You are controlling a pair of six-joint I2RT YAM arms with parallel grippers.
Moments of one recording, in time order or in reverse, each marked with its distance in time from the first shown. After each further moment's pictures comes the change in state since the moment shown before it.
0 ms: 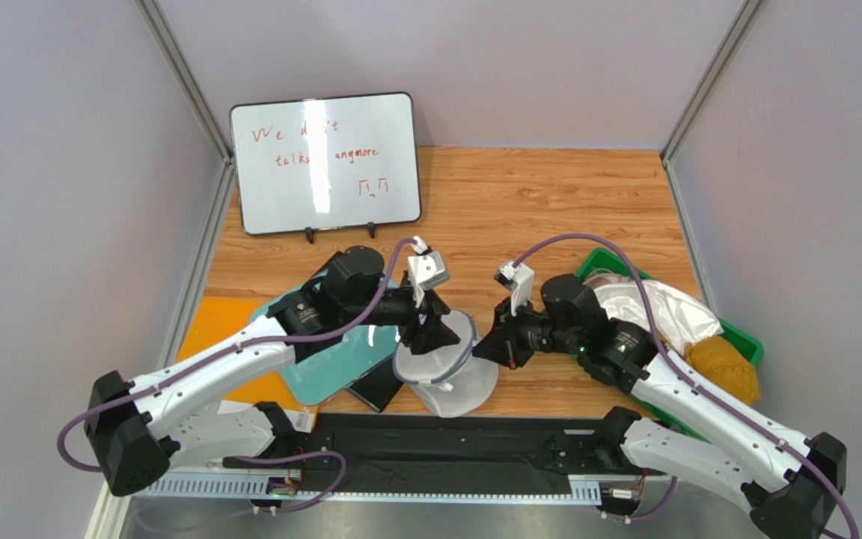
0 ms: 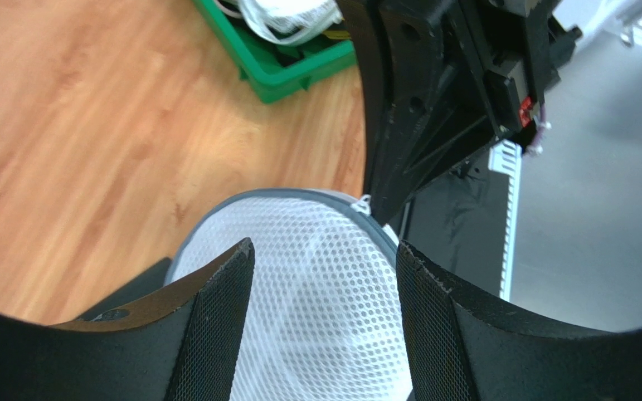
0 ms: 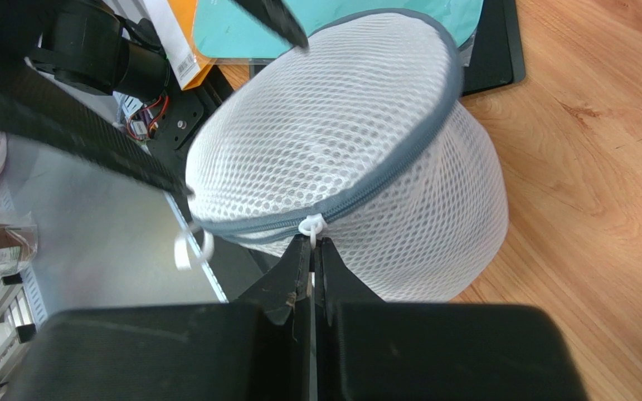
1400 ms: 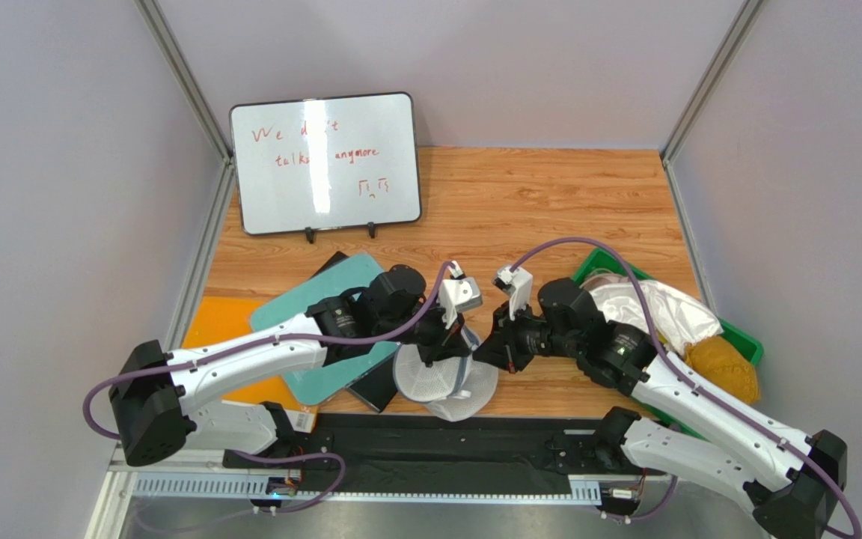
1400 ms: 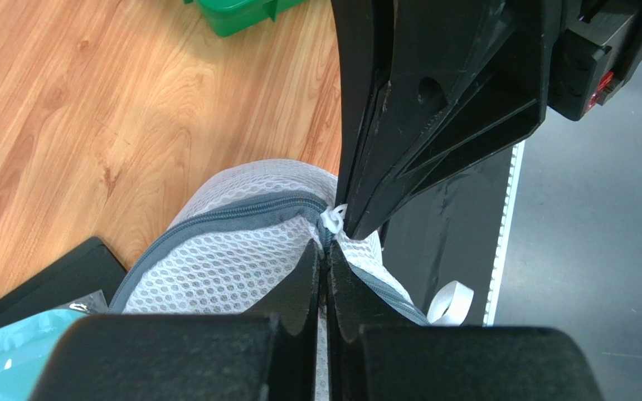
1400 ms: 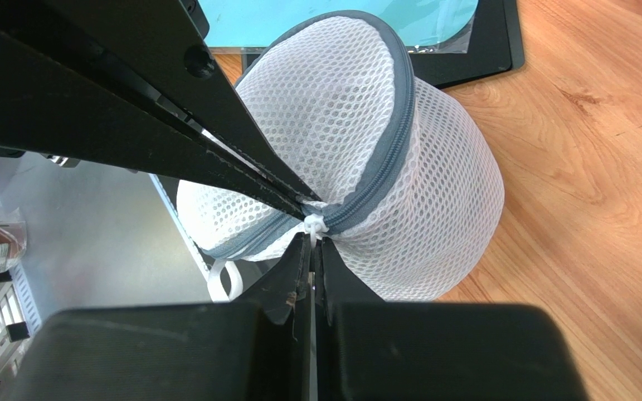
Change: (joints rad) left arm -0.153 0.162 0.014 -0.025 -0.103 -0.040; right arm 0.032 -0.005 -0.005 -0.018 0.034 0.003
